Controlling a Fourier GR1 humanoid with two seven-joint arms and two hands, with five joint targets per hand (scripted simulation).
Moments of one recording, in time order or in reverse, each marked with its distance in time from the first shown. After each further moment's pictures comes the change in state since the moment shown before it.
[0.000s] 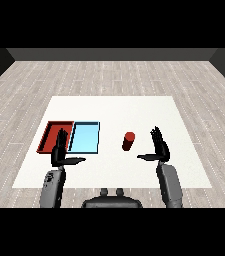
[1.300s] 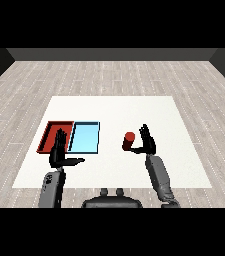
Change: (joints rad) left arm 0.028 -0.010 -0.007 -0.069 0.041 -0.006 0.051; right arm -0.221 0.055 0.000 0.388 -0.073 -0.026 -0.108
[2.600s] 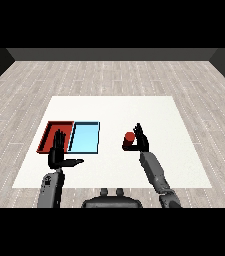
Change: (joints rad) left arm 0.018 0.006 0.007 -0.014 0.008 -0.008 -0.007; right arm -0.142 0.000 0.061 0.259 -0.077 -0.047 -0.108
